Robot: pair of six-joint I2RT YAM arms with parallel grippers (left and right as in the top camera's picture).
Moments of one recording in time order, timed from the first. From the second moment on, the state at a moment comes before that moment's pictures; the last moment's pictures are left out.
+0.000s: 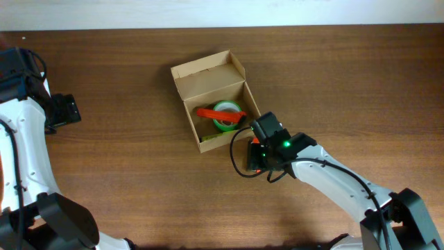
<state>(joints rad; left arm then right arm) 0.40 1.70 1.62 -1.16 -0.27 0.03 0.54 1.55 0.90 -0.61 -0.02 0.62</state>
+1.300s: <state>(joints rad) 0.40 1.70 1.62 -1.16 -0.27 0.03 0.54 1.60 0.83 -0.45 -0.02 0.64</state>
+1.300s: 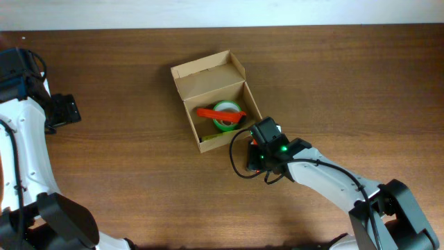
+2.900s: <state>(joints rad) 0.40 1.70 1.62 -1.16 -0.27 0.04 0.56 1.65 0.83 -0.47 0.16 0.40</state>
